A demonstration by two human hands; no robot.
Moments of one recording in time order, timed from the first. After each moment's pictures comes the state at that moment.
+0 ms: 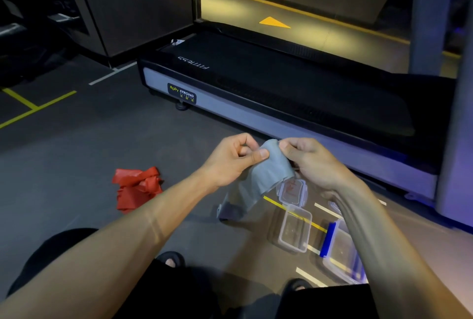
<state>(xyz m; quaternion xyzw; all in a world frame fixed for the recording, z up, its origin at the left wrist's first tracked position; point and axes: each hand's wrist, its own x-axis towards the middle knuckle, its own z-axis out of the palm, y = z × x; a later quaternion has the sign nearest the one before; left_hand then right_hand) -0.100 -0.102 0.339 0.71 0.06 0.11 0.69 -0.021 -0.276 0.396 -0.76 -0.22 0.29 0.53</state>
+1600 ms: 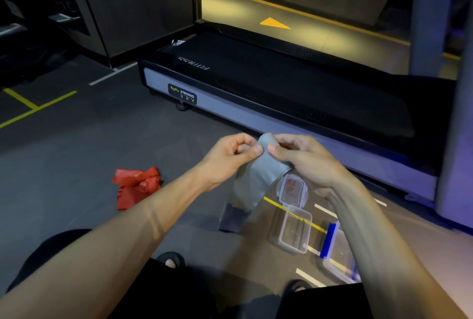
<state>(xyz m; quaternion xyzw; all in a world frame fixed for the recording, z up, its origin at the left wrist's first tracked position) -0.097 -0.092 0.335 0.67 0.04 0.09 0.74 -0.026 -0.268 0.403 -0.73 -0.24 0.31 0.56</state>
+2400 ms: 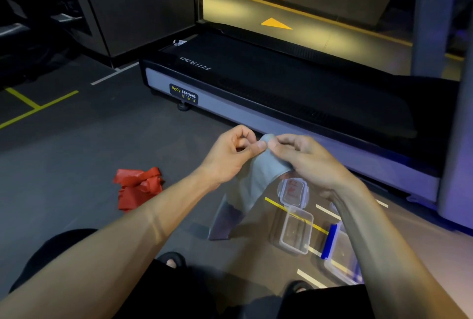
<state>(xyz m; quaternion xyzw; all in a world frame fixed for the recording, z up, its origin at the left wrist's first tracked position) -0.099 -0.095 0.342 0.71 0.05 0.16 0.68 -0.029 -0.265 0.404 -0.76 -0.24 0.30 0.53</state>
